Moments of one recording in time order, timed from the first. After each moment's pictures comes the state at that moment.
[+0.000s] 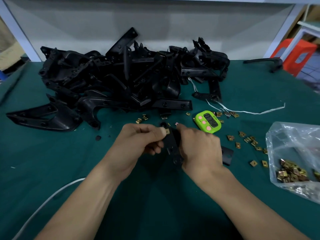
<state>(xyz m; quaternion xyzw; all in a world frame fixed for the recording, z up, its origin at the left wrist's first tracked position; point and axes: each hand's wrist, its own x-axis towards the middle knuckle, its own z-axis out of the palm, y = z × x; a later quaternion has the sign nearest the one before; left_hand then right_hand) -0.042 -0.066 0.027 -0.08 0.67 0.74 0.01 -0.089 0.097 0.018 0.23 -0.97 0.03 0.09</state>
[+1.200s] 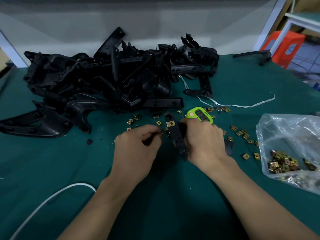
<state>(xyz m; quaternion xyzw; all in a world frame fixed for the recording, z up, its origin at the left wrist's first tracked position) -0.038 -0.036 0.009 -0.10 0.85 0.48 -0.20 -0.110 0.120 0.020 0.17 -0.98 0.07 0.08</state>
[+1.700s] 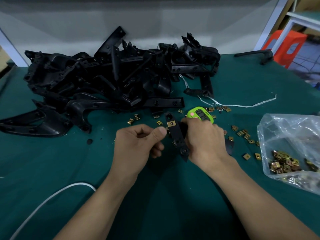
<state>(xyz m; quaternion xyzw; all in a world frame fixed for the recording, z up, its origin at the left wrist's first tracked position) -0.040 -0.035 0.018 -0.11 0.68 0.72 -0.12 -0.109 0.120 0.023 0.17 -0.98 0.09 0.08</state>
